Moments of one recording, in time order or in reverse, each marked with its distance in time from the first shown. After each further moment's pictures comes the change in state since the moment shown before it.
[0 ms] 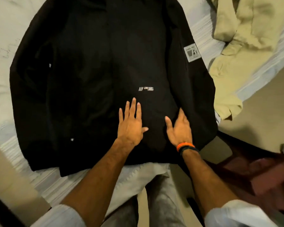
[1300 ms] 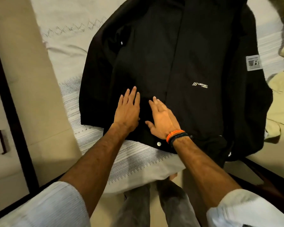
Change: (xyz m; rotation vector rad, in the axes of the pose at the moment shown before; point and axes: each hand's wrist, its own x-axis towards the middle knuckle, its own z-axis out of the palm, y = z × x) left_hand -0.098 -0.130 0.009 0.061 0.123 -0.245; right_hand -0.087 -0.129 0.072 -0.439 -0.378 -0.712
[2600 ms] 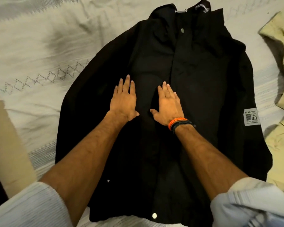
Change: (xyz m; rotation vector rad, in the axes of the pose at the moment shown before) left_hand 0.263 -0.024 -0.112 -0.011 -0.124 0.035; right_hand 0.236 0.066 -0.132 -0.050 0.038 0.258
